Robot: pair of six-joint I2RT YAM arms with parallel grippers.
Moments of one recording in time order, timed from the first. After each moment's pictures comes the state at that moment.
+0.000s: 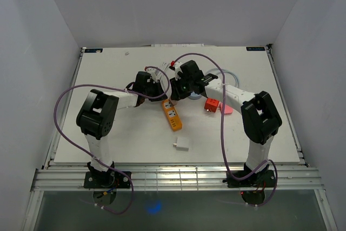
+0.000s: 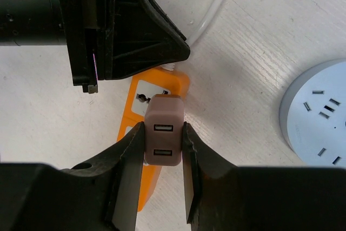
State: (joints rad) left arm -0.40 1.91 1.03 0.20 0.32 -0.45; right arm 0.68 1.86 1.40 -0.34 -0.25 0.12
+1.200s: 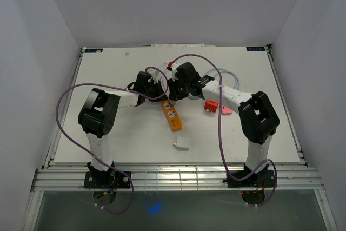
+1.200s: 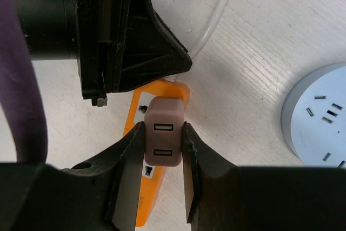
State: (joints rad) left arm -0.40 1.94 1.05 0.18 0.34 -0.47; right arm 0.71 1.88 1.40 -0.31 -0.18 0.15
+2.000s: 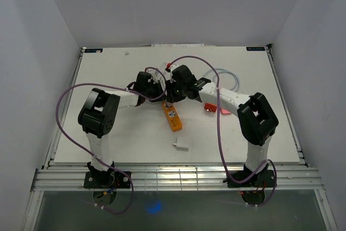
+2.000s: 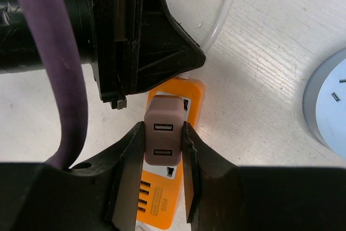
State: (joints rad) left arm -0.40 1.94 1.05 0.18 0.33 -0.49; right arm 0.77 1.87 1.40 -0.32 -0.10 0.27
